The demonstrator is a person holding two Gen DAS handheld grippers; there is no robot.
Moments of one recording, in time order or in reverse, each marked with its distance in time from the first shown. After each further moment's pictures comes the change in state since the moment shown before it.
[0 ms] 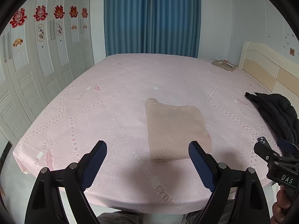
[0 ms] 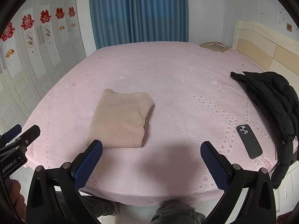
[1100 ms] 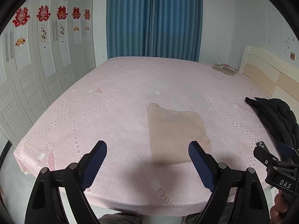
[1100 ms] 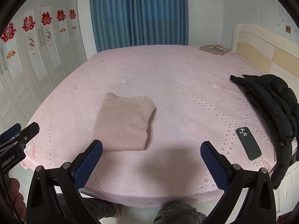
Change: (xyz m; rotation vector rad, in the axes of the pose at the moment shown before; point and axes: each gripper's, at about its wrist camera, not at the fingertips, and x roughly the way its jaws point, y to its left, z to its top) left arm -0.011 0.011 0.009 -0.016 -0.022 -0.001; right arm -0.009 0.006 0.005 -0.002 -0.021 0.002
